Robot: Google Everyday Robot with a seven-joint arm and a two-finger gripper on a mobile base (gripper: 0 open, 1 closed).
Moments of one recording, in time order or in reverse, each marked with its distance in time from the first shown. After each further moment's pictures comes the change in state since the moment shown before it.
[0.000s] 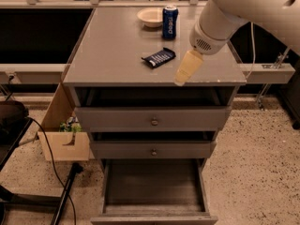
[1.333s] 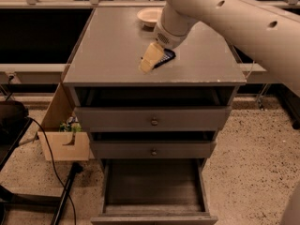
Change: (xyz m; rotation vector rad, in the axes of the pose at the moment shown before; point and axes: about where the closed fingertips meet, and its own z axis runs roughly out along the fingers) arm -0.089 0.001 0.064 -0.044 -0.071 0.109
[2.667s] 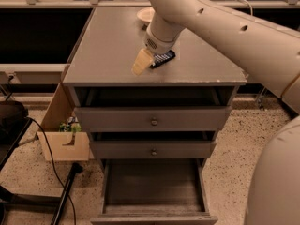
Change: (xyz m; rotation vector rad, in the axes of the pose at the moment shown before) arm -0.015 0.015 0.045 -0.061 0.022 0.058
